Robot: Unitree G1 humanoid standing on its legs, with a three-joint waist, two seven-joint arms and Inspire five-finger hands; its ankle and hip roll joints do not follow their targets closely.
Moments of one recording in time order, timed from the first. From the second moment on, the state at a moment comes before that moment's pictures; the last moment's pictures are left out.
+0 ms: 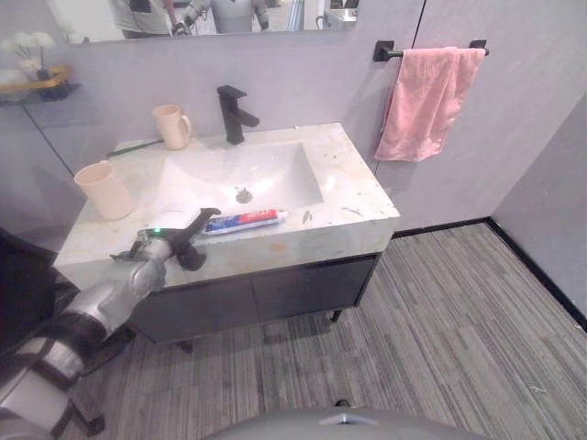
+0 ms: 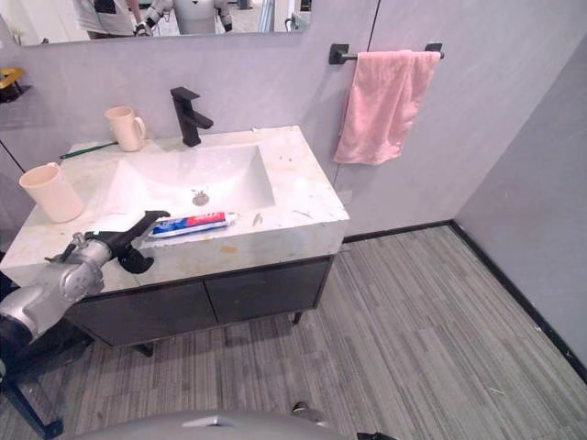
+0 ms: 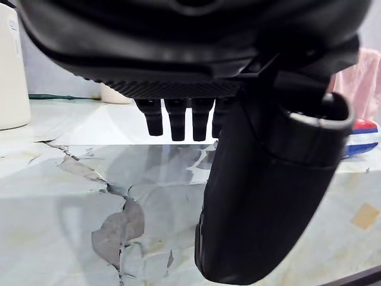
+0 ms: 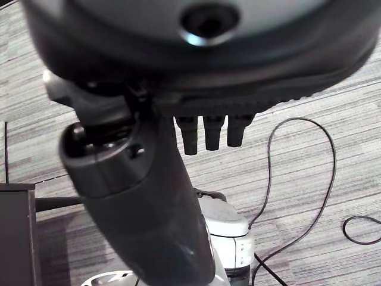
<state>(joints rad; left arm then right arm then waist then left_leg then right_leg) -0.33 0.91 -0.55 0.41 0.44 -0.06 0.13 0.10 -0.30 0.25 1.20 0.28 0.15 0.03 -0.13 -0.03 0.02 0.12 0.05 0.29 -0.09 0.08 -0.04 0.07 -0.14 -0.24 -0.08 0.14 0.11</state>
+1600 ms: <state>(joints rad) -0.27 1.07 -0.38 0.12 0.14 -0.17 -0.12 0.09 -0.28 0.23 1.21 0.28 0.13 0.02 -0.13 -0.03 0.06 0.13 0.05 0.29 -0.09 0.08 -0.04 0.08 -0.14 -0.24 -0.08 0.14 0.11</state>
